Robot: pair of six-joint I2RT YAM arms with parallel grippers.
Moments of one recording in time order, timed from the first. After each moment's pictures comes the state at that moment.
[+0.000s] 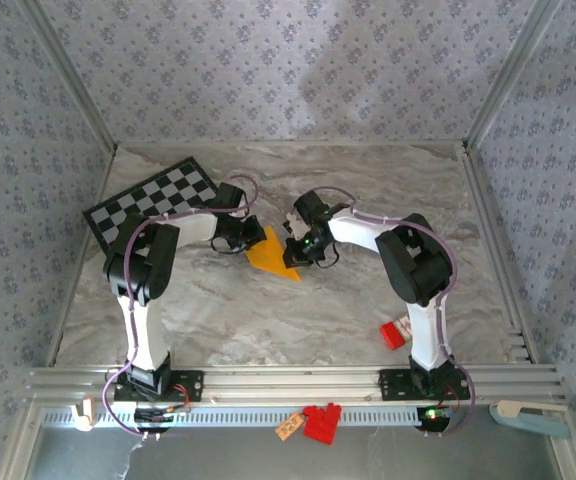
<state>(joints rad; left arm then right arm) -0.40 1.97 1.18 -0.28 0.41 -0.80 0.60 2.03 1.36 -0.57 -0.52 0.33</state>
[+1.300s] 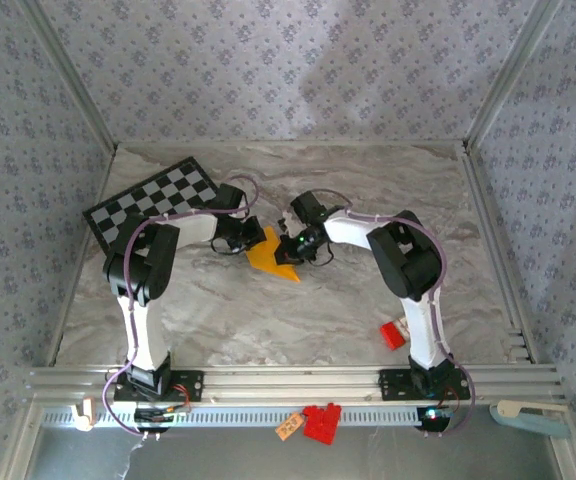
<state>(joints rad) -0.40 1.97 1.17 -0.27 0.40 -0.78 0.61 2.09 1.34 -0.43 -0.63 0.42</state>
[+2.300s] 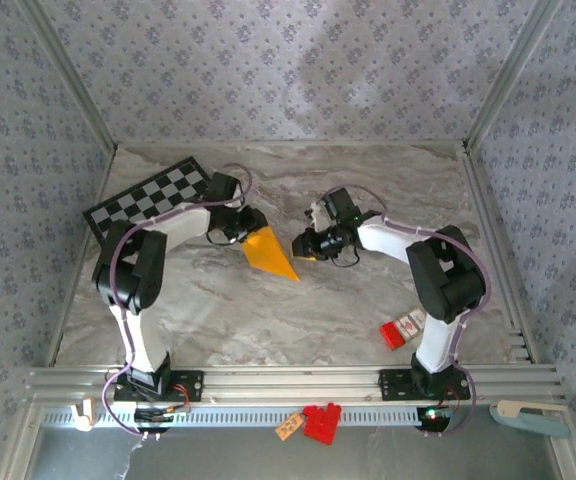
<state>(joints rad) -0.38 1.84 1.21 -0.34 0.41 -0.84 0.50 1.82 1.13 -0.29 -0.64 0.48</state>
